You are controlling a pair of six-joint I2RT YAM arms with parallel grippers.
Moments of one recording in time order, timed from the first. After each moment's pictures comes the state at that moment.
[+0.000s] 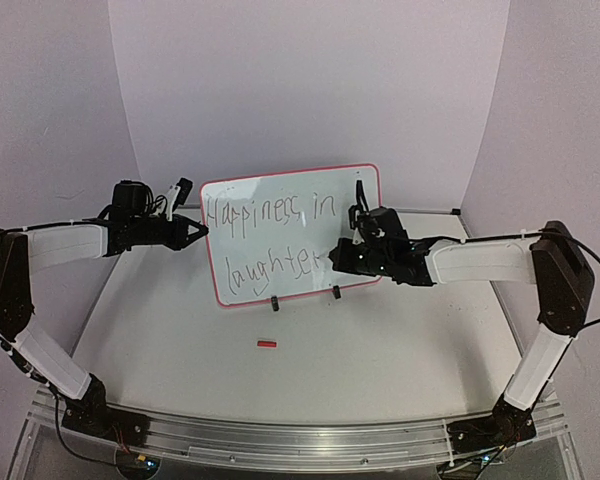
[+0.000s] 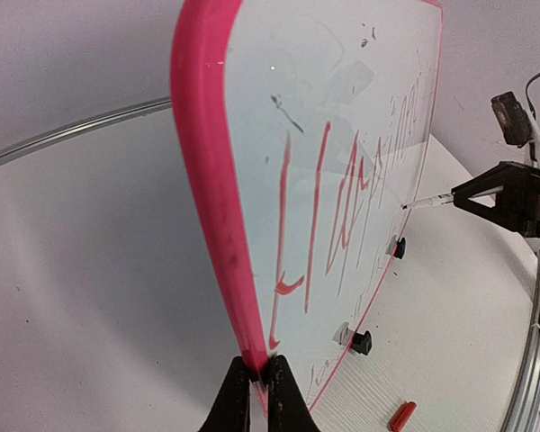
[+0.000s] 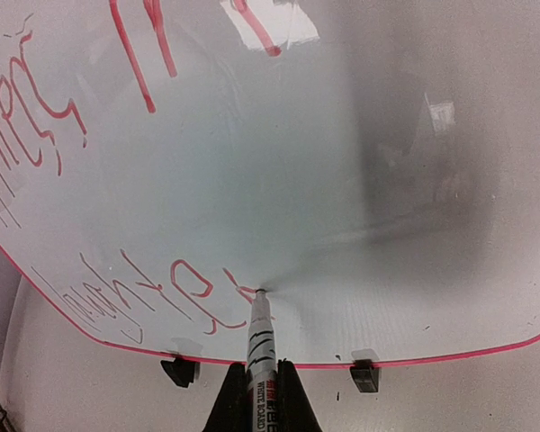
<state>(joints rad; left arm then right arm) -0.23 1.52 0.98 0.02 0.61 0.00 0.74 1.76 1.14 0.05 0.12 0.61</state>
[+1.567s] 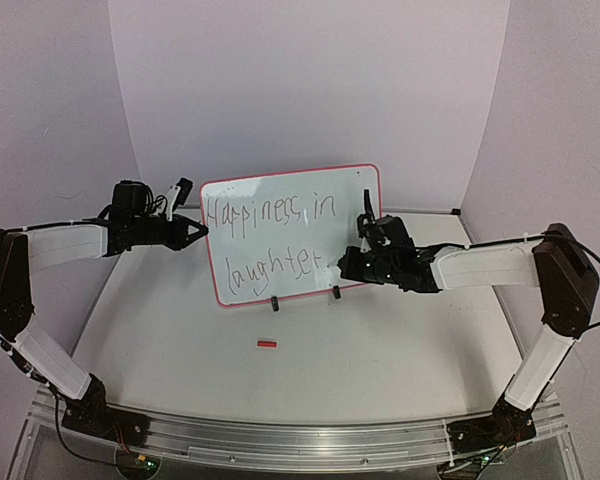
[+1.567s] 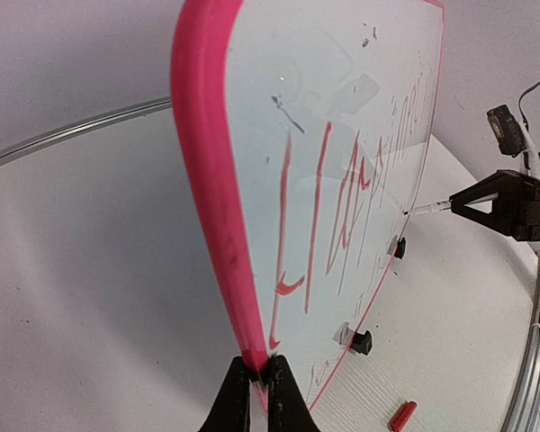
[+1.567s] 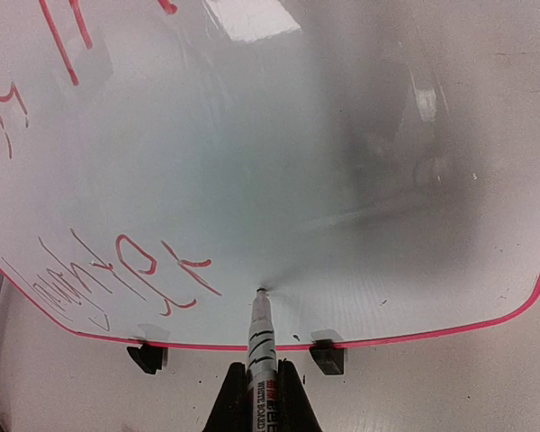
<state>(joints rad) -0.23 1.52 0.98 0.02 0.61 0.00 0.72 1.74 1.05 0.07 0.13 0.63</state>
